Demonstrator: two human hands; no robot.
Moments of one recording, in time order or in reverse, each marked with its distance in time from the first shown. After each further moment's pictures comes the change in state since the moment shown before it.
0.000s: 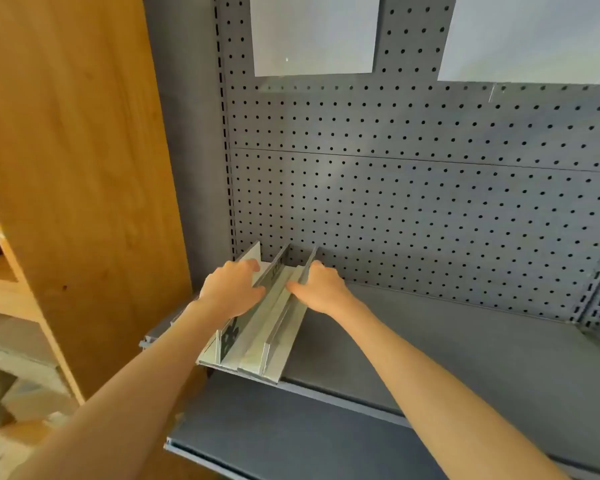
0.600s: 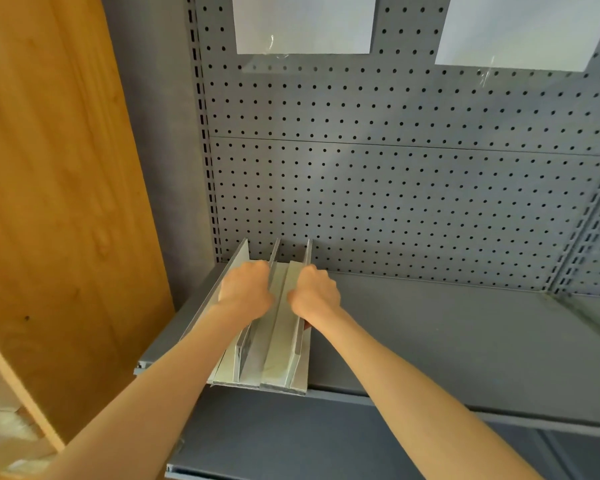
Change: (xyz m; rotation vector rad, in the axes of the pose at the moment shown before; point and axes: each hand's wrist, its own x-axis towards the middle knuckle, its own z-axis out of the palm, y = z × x) left_hand 0.035 -0.012 0.019 0.034 -0.060 0.099; right_hand 0.011 -0.033 0.039 -0.064 0.162 0.272
